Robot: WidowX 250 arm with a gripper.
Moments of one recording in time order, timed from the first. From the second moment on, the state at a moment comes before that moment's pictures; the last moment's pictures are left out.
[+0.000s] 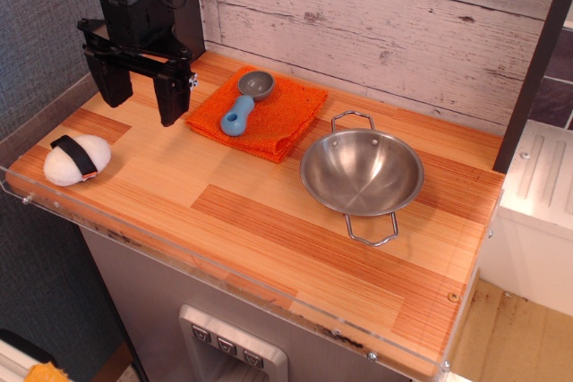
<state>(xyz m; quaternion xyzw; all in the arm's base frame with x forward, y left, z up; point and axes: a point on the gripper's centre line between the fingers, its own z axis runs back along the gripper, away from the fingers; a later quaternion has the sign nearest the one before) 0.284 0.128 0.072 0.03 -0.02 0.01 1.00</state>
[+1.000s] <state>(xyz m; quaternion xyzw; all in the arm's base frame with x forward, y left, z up) 0.333 0.099 0.048 -0.01 -0.02 0.01 1.00</state>
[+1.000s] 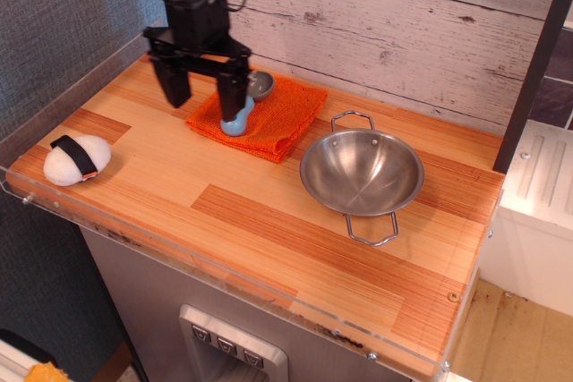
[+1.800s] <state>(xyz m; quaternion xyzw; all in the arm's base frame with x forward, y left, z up) 0.351 0.104 0.037 0.01 -0.04 0.03 1.00</state>
